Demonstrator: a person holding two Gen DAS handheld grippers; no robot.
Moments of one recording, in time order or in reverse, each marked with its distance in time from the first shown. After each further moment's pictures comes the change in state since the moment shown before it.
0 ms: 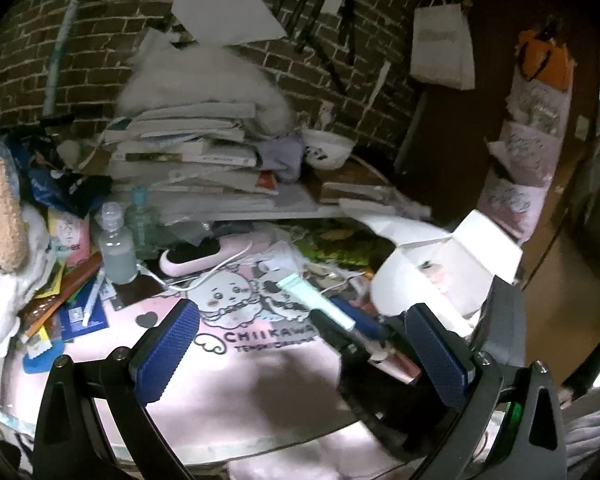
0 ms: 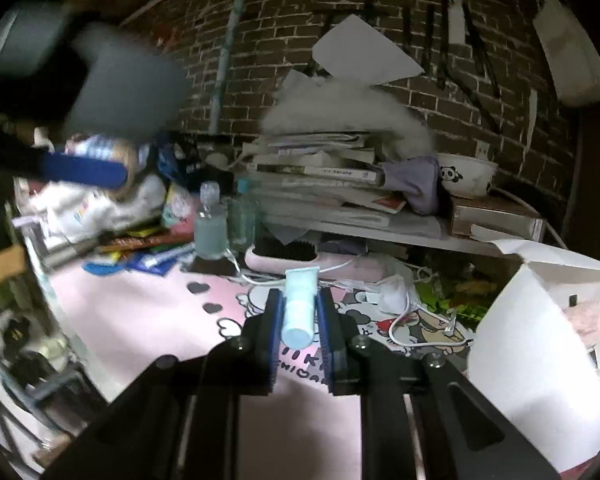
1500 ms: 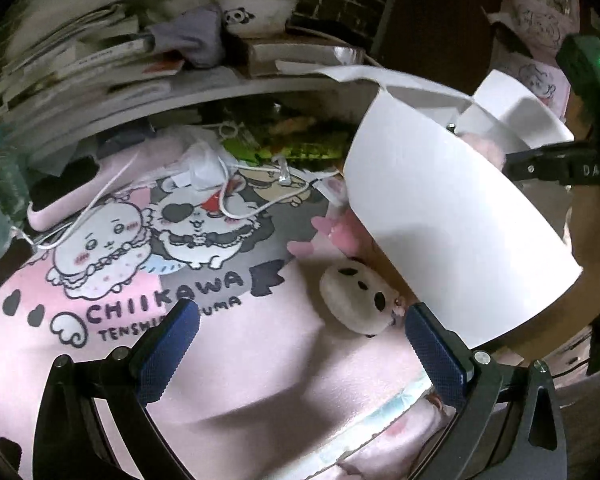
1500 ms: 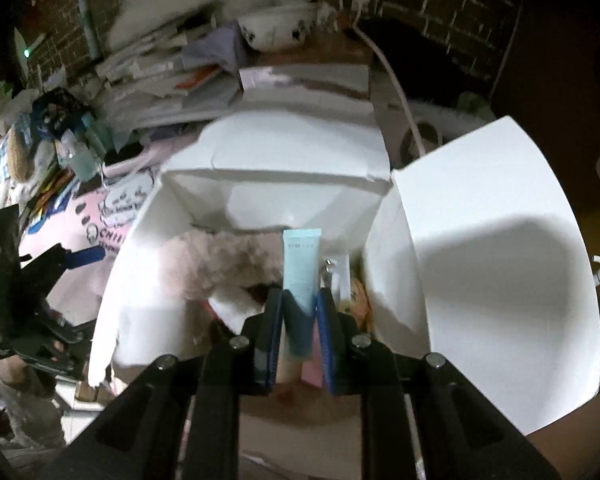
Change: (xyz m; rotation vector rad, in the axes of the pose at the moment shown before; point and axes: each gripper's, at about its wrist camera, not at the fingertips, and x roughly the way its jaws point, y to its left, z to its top) left arm 0.170 -0.067 -0.062 0.148 0.301 -0.040; right arm -0.031 -0.237 0.024 0.189 0.701 -0.087
